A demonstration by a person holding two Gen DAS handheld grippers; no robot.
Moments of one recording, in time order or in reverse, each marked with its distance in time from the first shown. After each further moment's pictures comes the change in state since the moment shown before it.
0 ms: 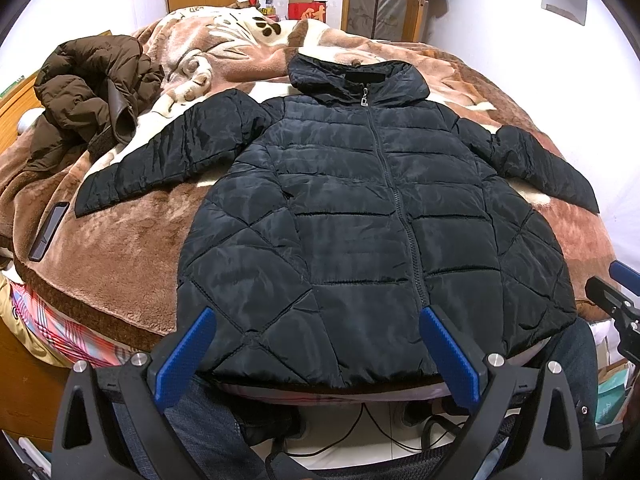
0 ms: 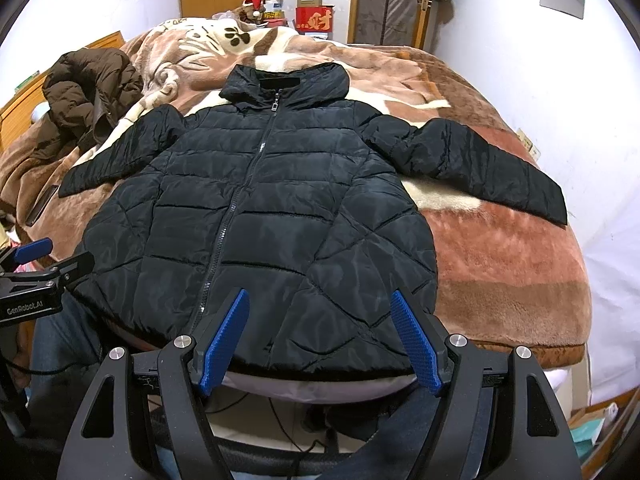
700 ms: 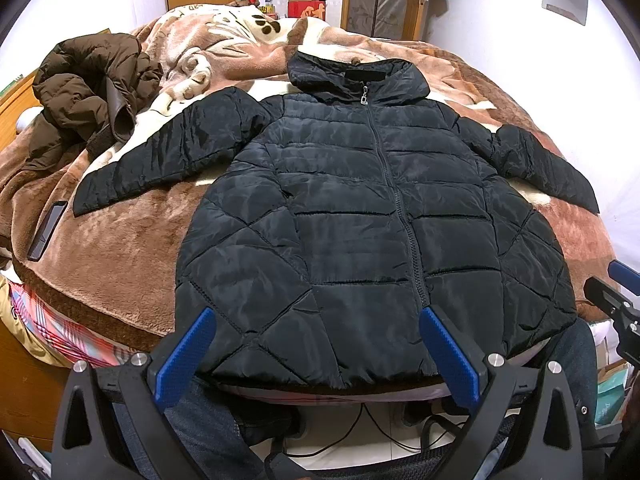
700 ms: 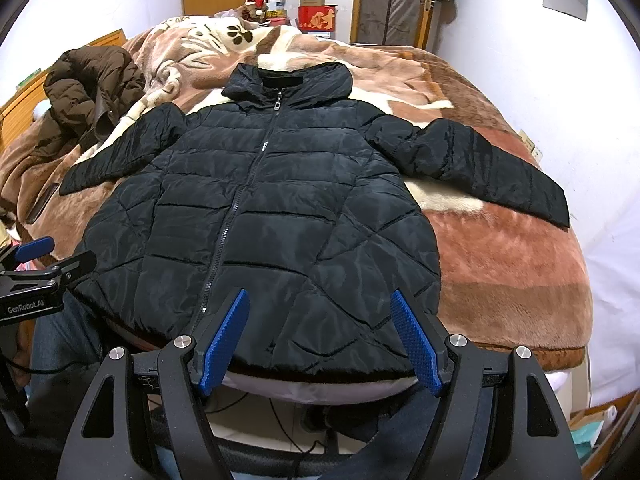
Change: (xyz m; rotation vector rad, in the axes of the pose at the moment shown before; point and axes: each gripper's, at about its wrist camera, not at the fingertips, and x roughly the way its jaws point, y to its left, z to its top) left arm -0.001 -0.002 0.003 0.000 0.004 0.000; right arm 0.001 0.002 0.001 -0.001 0.001 0.001
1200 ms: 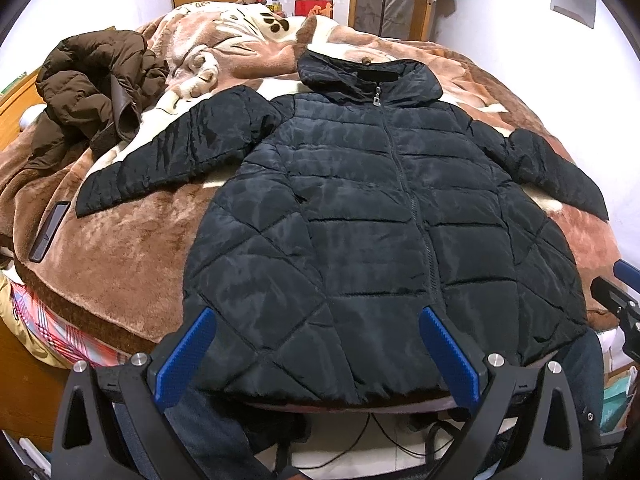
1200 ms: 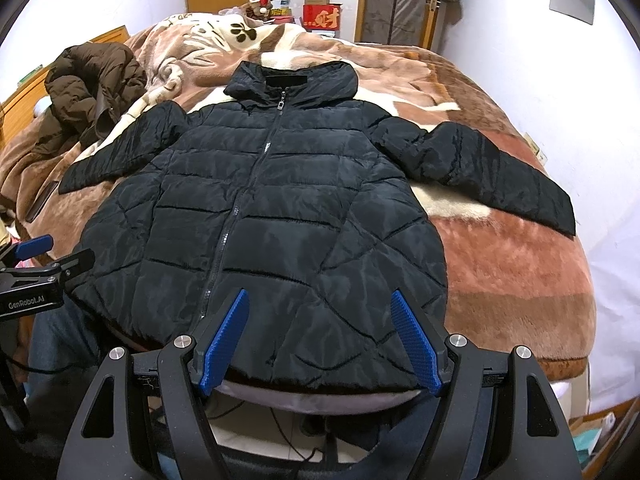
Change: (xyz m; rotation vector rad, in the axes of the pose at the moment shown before) left arm 0.012 0.010 0.010 -0.012 0.004 0.026; right arm 0.016 0.007 0.012 -0.017 0.005 0.008
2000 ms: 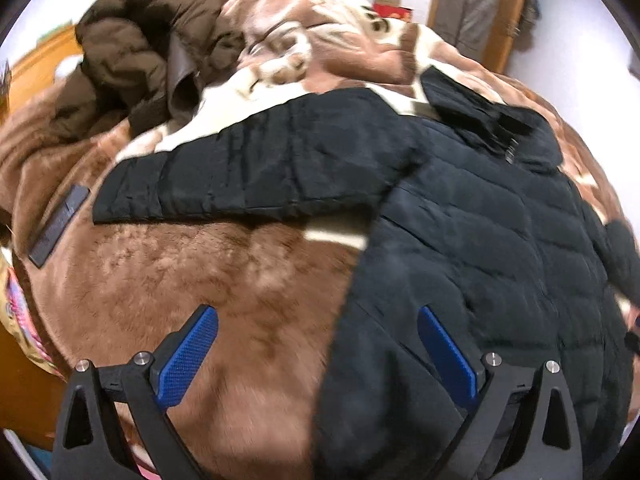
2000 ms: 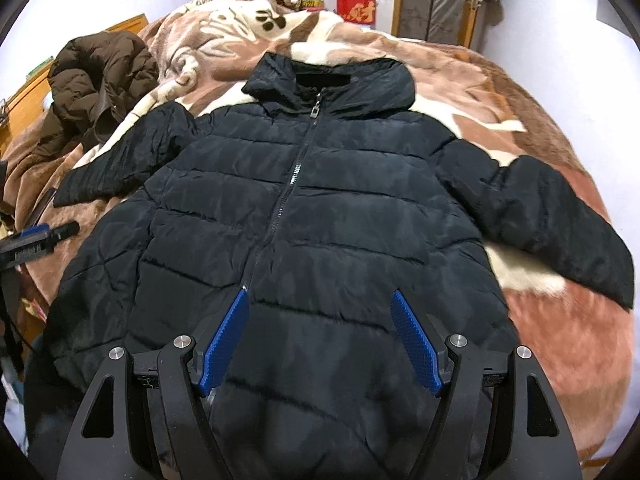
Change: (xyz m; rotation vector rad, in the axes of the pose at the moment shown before) left arm 0.110 0.144 0.080 -0.229 0.006 0.089; right arm 0.118 0.025 0.090 -0.071 0.043 0.115
